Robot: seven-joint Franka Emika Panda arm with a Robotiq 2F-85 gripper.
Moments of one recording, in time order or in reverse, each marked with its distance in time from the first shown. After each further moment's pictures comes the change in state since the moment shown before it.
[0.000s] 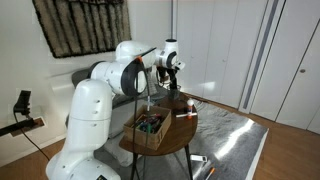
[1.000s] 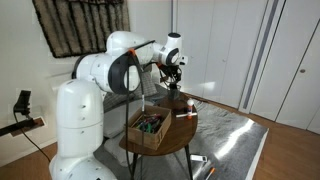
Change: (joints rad) arm -0.104 -0.159 0.071 -0.167 0.123 0.090 -0.471
